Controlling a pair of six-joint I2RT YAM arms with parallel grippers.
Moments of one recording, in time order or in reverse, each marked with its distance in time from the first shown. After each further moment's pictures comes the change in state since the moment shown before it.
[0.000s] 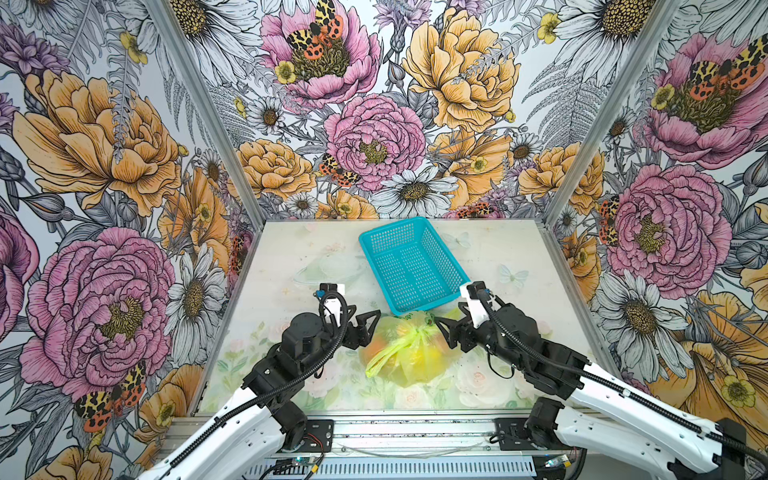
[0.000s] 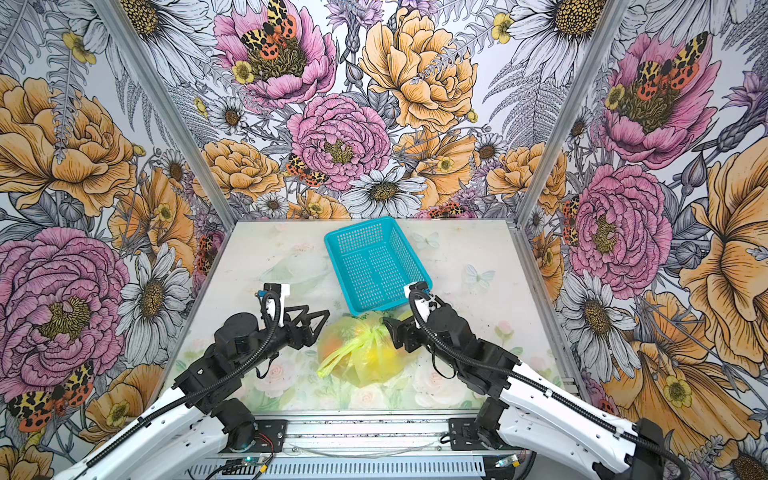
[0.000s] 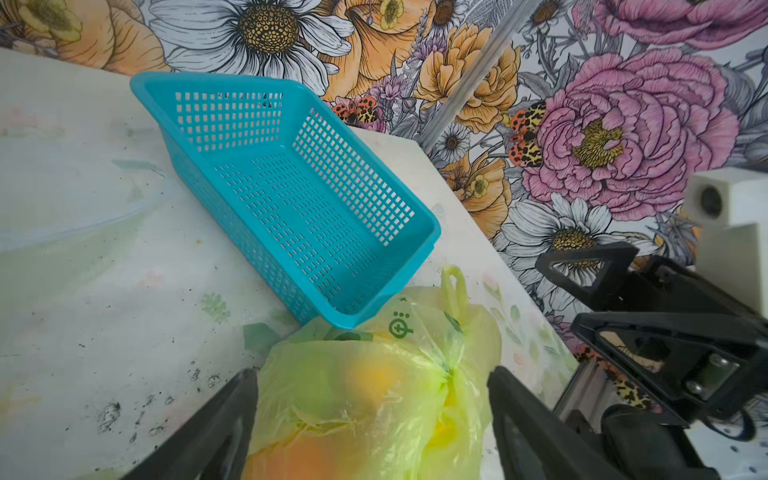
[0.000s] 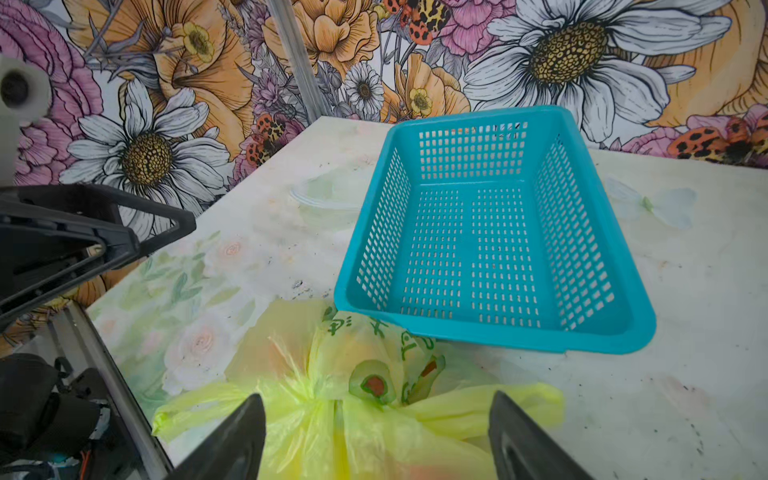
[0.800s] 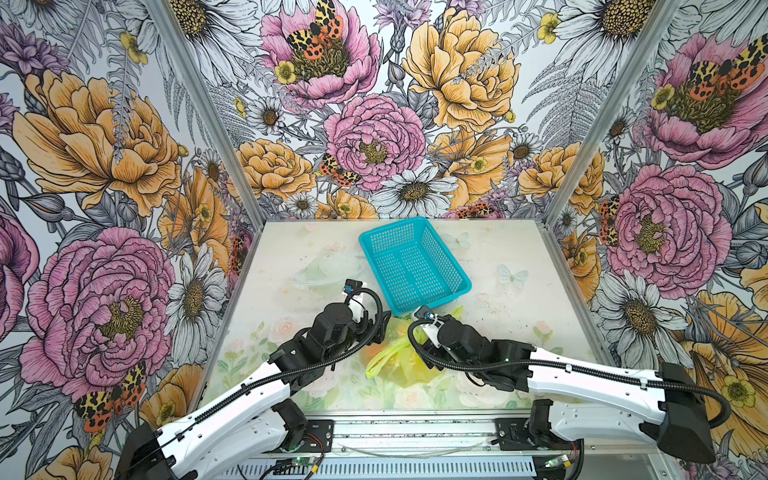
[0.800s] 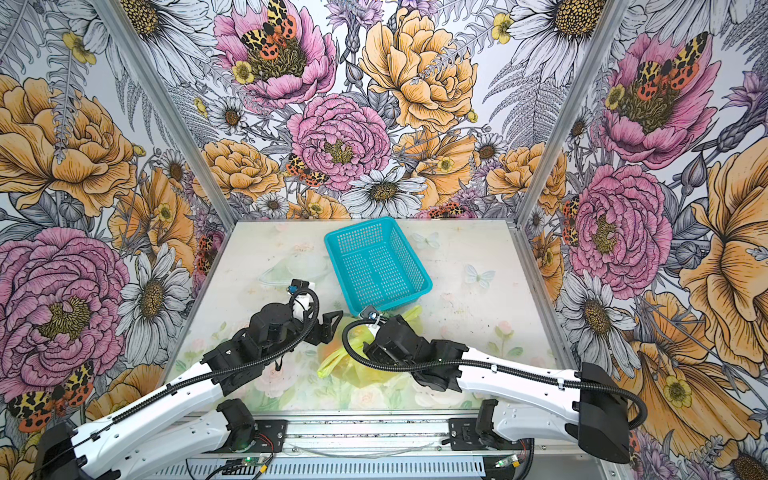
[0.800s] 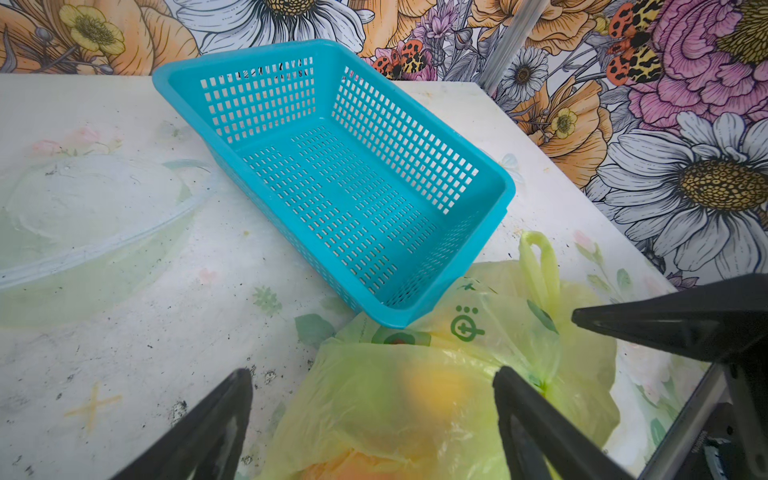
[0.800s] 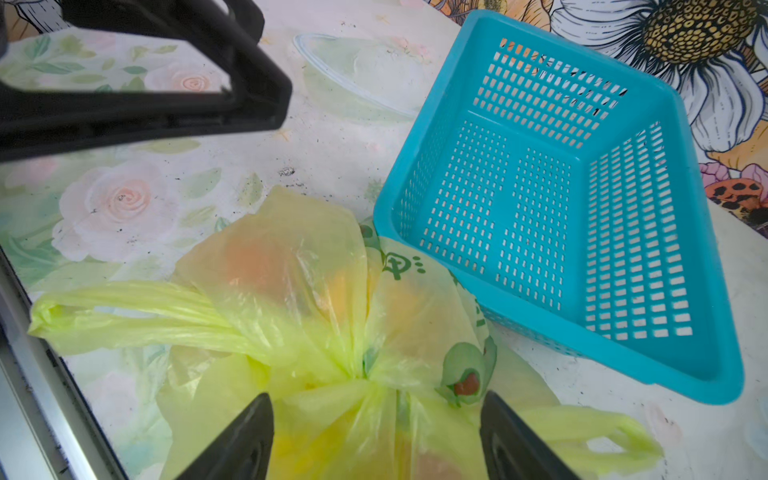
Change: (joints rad) left arm -0.061 0.224 0.061 -0.006 -0.130 0.115; right arm 0.206 0.307 0.073 -0.052 0.142 -0.171
